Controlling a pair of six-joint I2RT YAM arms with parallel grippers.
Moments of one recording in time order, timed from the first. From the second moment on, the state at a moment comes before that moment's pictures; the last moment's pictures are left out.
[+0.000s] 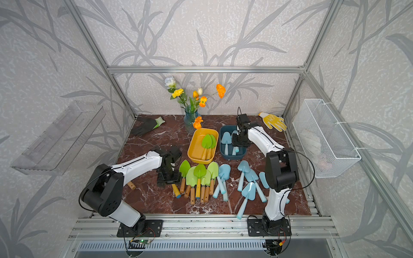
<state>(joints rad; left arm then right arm) -0.48 1.59 0.95 -1.08 0.12 -0.59 0.26 1.88 1.51 -0.86 -0.10 0.35</state>
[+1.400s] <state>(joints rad) -0.51 2.05 1.83 -1.26 0.02 -0.43 0.26 1.65 1.35 -0.85 -0.09 0.38</state>
